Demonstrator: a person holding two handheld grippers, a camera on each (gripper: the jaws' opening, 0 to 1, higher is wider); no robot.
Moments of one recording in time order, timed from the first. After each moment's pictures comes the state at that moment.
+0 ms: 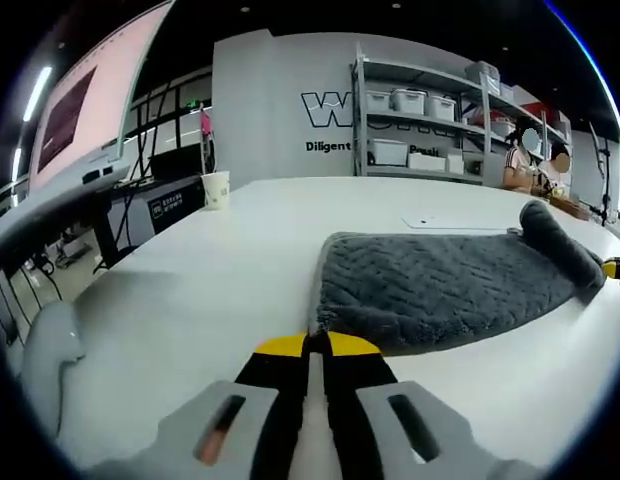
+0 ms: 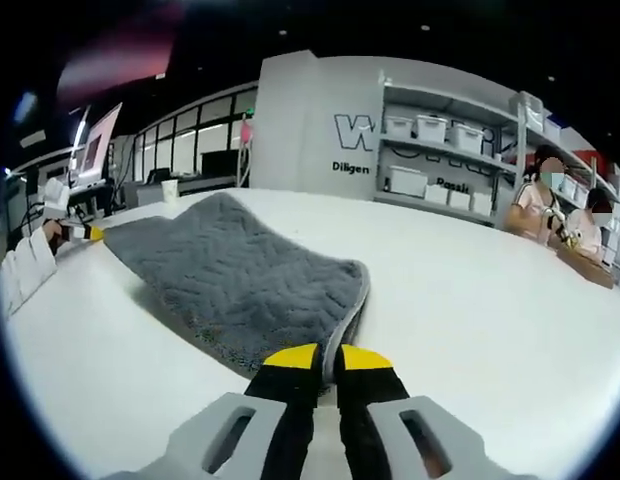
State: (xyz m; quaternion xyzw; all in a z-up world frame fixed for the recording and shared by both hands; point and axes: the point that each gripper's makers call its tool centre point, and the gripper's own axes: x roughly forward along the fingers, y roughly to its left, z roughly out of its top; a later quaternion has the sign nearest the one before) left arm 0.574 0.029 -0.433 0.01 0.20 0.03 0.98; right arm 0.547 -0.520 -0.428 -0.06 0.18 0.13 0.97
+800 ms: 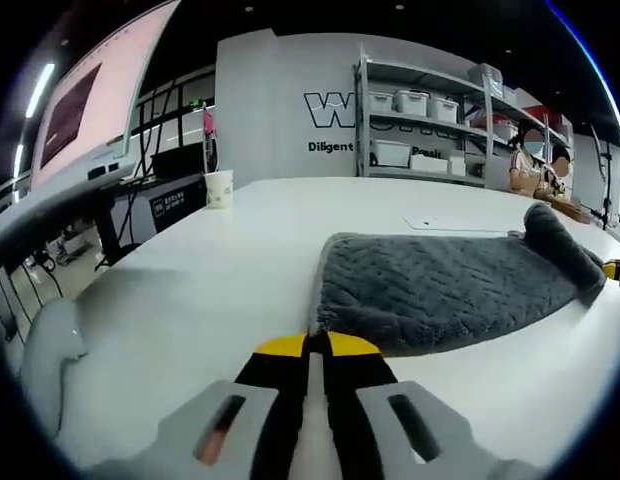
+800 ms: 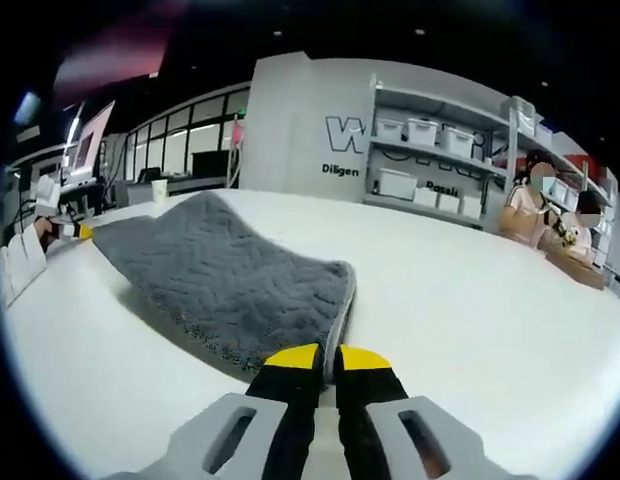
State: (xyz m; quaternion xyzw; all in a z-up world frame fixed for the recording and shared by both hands) left arm 0.573 0.034 -0.433 0.00 0.20 0.04 0.98; right arm 0.550 -0.536 -0.427 -0.07 0.17 0.11 0.98
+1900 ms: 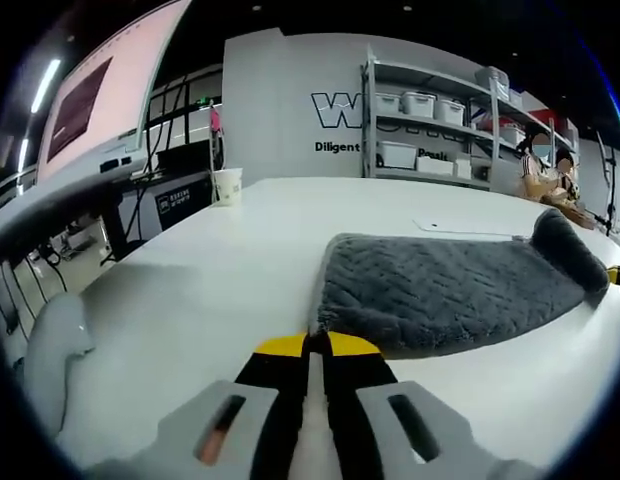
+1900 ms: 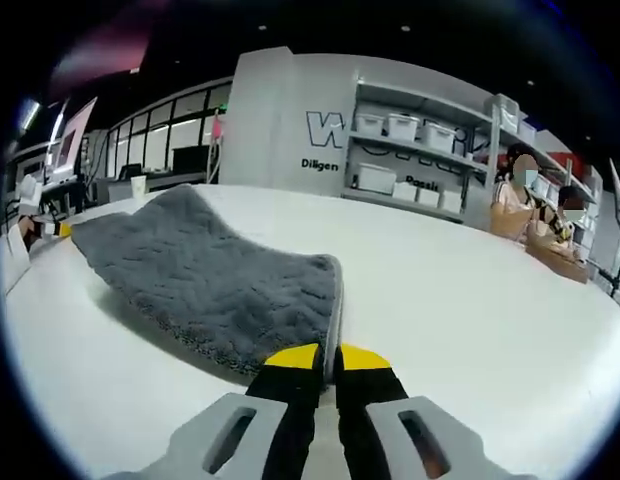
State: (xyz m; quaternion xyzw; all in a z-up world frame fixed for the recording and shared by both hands) left arm 0.571 0.044 -0.433 -0.01 0.20 0.05 0.98; right arm 0.552 -0.565 -0.430 -0.08 0.18 0.06 0.98
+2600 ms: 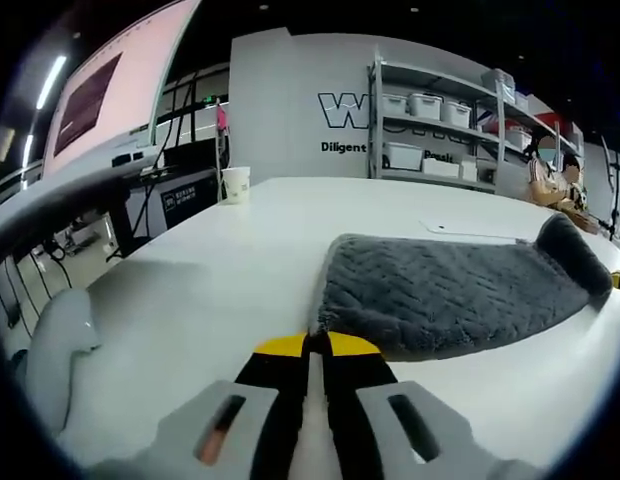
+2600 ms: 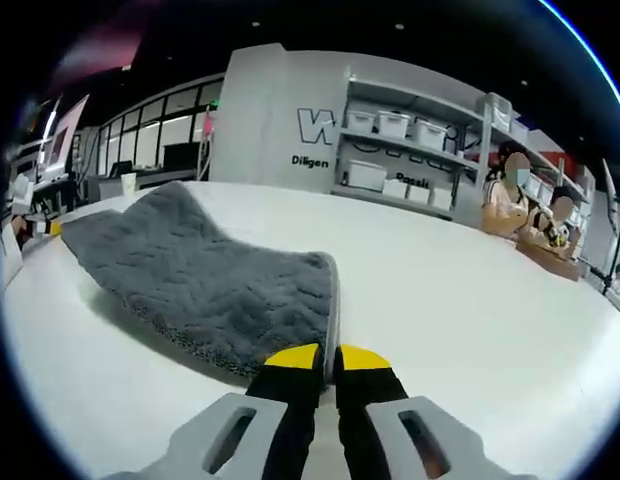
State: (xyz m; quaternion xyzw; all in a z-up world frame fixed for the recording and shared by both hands) left arm 0.566 0.051 -0.433 -0.01 0.20 0.06 0.98; right arm 0.550 -0.578 -0.430 -0.08 0.18 0.04 0.98
